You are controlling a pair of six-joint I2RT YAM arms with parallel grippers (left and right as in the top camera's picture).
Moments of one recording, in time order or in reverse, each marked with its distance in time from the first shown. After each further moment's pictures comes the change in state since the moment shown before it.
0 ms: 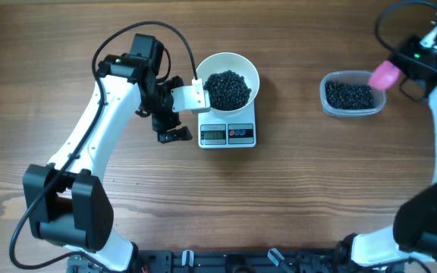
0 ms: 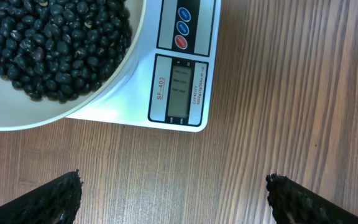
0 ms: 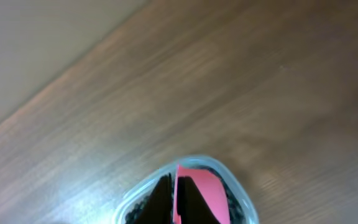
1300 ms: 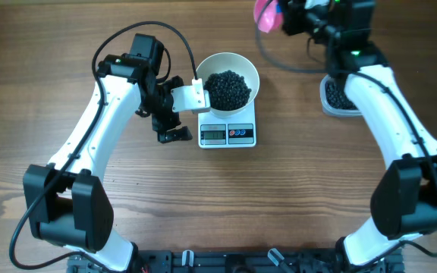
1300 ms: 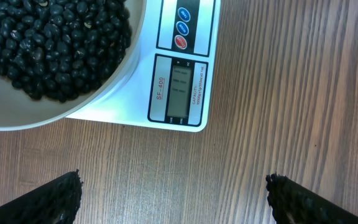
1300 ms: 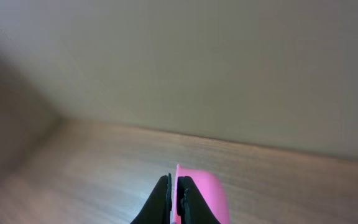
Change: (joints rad) left arm 0.000 0.000 0.000 -0.001 0.000 0.000; right arm 0.406 0.100 -0.006 0.675 -0.388 -0.048
